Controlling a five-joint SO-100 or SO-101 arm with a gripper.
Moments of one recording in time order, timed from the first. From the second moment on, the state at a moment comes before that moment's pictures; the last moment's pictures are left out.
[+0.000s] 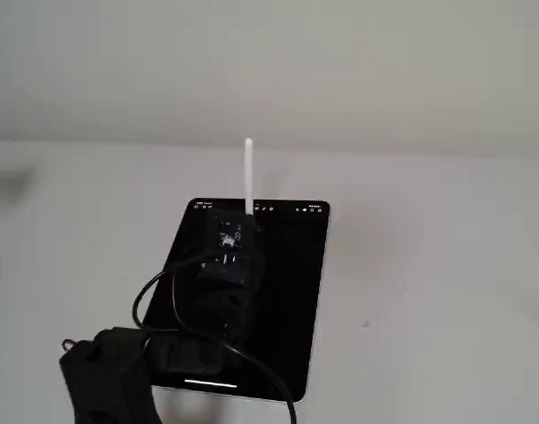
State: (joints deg) arm -9.1 63.6 128.2 -68.4 -73.2
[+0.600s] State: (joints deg) arm -11.2 58.5 124.6 -68.4 -72.8
